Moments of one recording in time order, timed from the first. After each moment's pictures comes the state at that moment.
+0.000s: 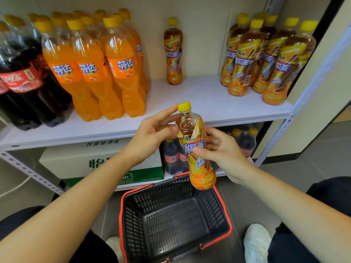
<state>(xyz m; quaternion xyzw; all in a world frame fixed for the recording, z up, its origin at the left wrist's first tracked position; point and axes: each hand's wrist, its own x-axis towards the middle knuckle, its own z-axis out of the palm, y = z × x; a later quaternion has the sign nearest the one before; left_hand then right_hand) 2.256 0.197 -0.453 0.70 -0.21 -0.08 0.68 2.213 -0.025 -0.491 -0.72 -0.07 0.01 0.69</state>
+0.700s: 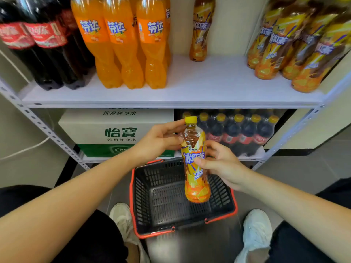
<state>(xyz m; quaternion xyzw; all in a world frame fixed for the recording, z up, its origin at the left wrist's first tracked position) 2.203 0.232 -0.498 0.72 -0.11 -0.17 0.66 2.180 0.010 -0.552 -0.67 0.00 0.20 0.71</state>
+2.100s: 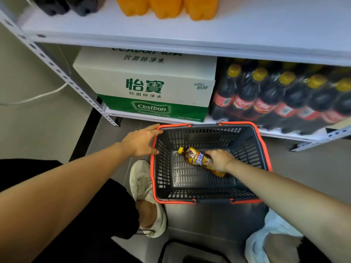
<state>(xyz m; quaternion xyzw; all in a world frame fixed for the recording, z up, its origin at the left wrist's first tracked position) 2.204 0.368 -0.684 0.95 -0.05 -0.29 0.09 2.236 0.056 -0.792 -0.92 -0.19 0.34 0.06</state>
